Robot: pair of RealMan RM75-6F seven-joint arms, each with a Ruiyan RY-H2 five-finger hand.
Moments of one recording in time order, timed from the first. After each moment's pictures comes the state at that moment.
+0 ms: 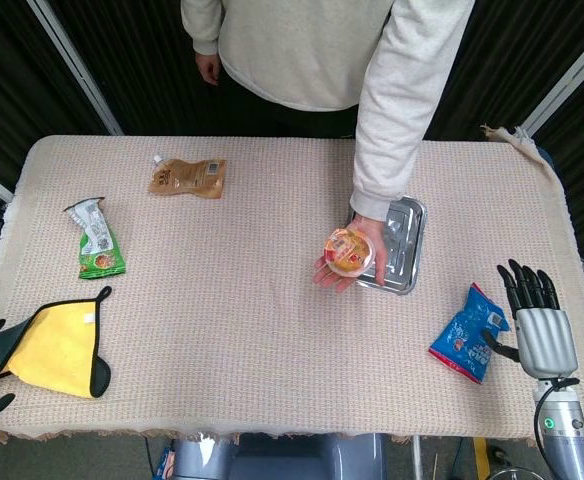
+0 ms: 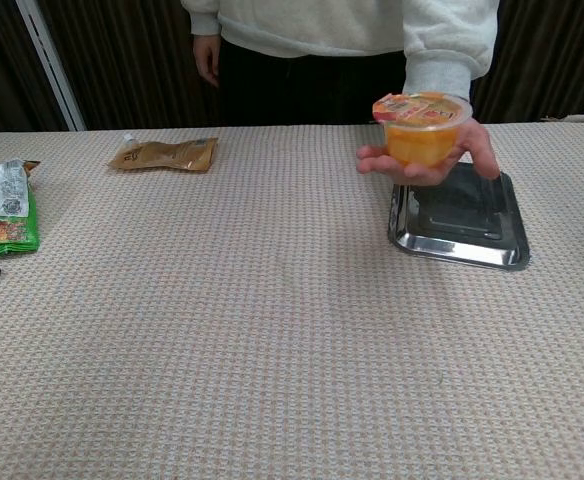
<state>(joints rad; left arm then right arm) 0.04 -1.04 0.10 -1.45 1.72 1.65 -0.12 0.16 -1.26 0.12 -1.55 -1.46 1.48 -0.12</state>
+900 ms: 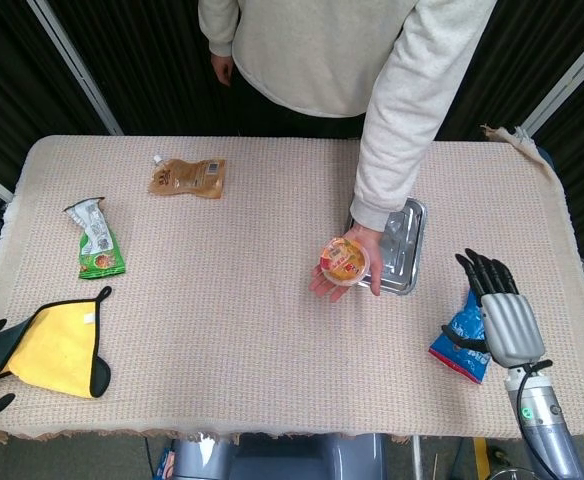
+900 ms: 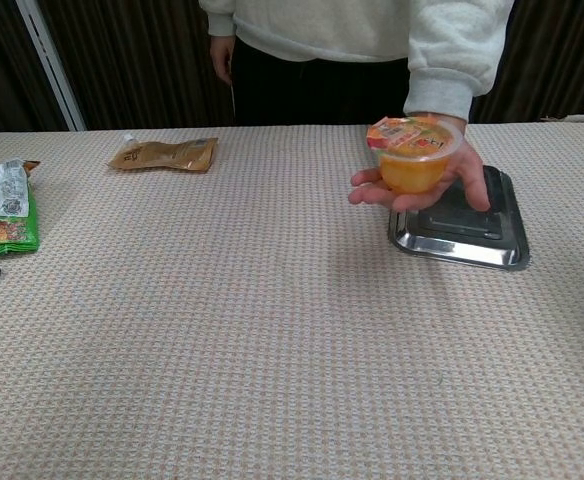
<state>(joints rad) 0.03 -1.04 0.10 -1.45 1.72 1.64 -0.12 0.25 -1.08 0.18 -2.00 -1.31 1.29 -0.21</state>
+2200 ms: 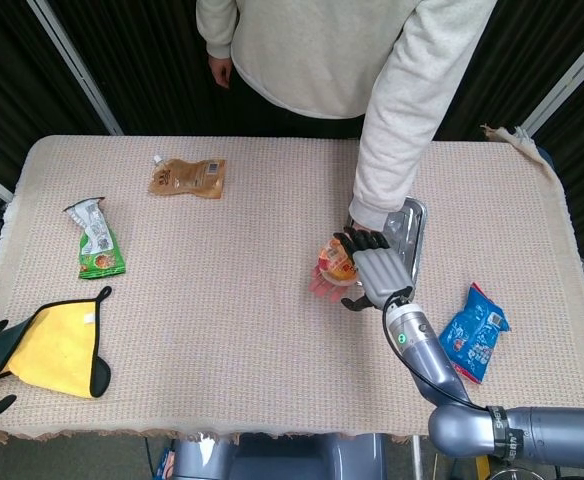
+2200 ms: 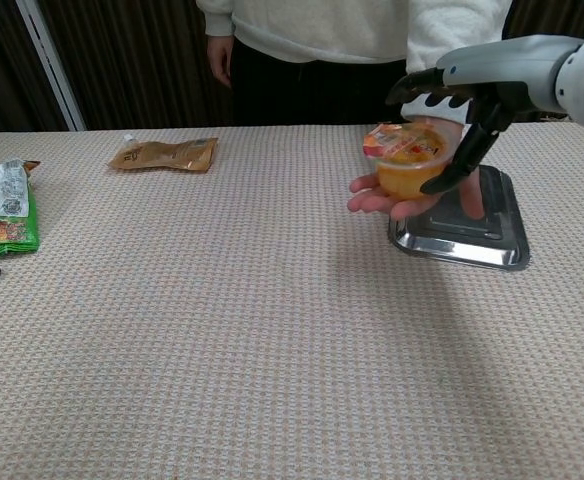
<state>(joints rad) 0.03 -1.02 0.11 -1.46 1.72 1.62 -0.15 0.90 -1.28 0.28 -2.02 -0.50 1.15 -0.66</state>
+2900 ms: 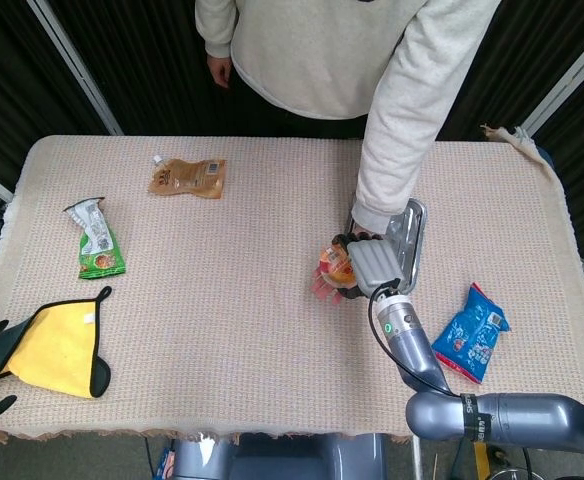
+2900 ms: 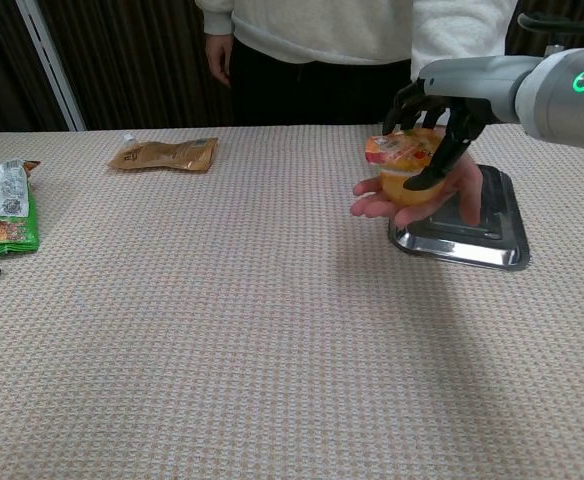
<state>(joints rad) 0.03 -1.02 0.11 -1.46 1.72 1.62 -0.16 0.95 -1.40 0.26 -1.88 -0.51 1.21 -0.68</state>
